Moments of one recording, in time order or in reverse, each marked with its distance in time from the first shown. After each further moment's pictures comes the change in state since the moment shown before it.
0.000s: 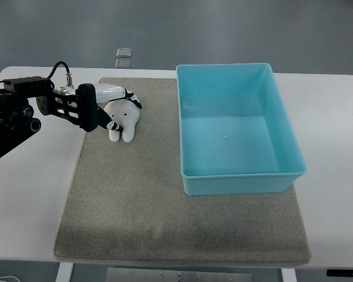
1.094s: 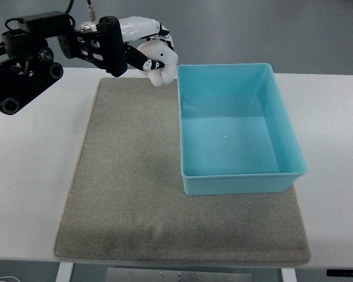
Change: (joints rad) left arm -0.257 -0.126 -0.057 -0.005 -0.052 -0.006 0.017; right arm 0.000 0.000 0.000 0.000 0.000 0.000 0.000
